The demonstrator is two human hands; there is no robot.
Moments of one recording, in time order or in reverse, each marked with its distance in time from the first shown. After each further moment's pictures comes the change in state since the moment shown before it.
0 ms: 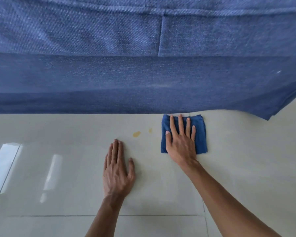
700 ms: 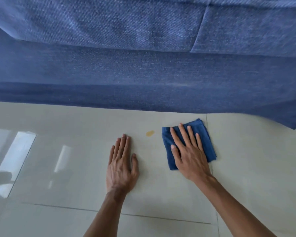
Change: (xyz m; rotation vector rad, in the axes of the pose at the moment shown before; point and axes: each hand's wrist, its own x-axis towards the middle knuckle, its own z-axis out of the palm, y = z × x) left_hand 0.009 -0.022 -0.008 -0.016 0.000 0.018; right_hand -0.032 -0.003 0.002 0.011 -0.054 -0.317
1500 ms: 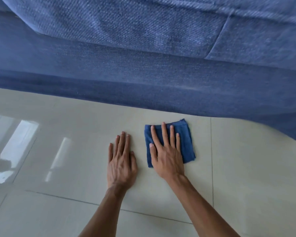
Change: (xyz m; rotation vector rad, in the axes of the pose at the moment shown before) left_hand -0.001 0.000 -0.001 0.012 0.026 -0.088; right_hand 0.015 -0.076 0.008 0.034 0.011 0.003
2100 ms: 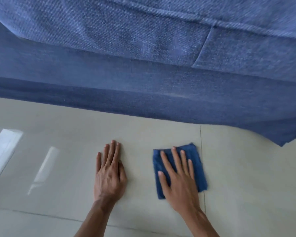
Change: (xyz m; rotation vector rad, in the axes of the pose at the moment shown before) left_hand 0.001 -0.003 0.004 -0.023 0.033 0.024; right_hand -0.062 0.057 -0.007 -0.027 0.020 0.046
